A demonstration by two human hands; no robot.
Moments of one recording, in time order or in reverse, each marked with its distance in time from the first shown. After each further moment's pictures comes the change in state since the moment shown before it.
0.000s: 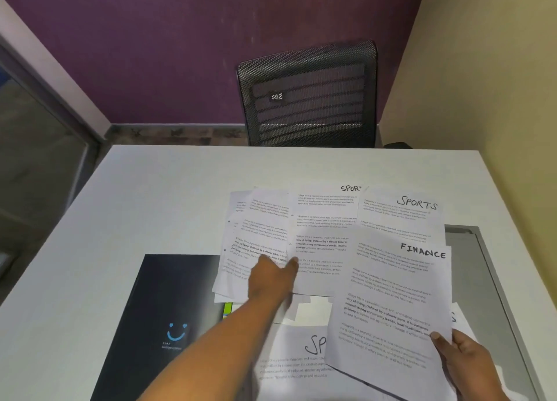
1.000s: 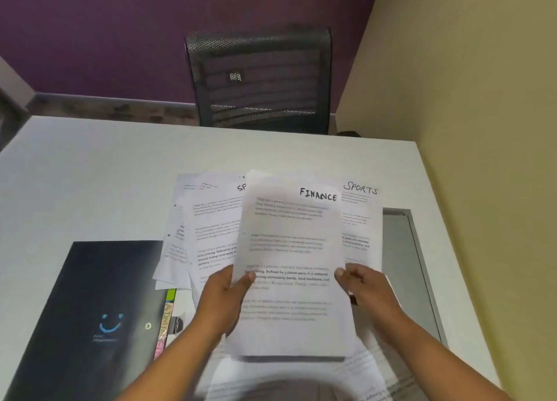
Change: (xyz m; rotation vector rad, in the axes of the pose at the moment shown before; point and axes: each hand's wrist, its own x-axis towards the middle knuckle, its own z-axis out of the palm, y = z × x) left_hand -0.069 -0.024 0.000 -0.632 -0.320 0.169; right_hand -0.040 -0.090 0.032 -0.179 -0.392 -0.167
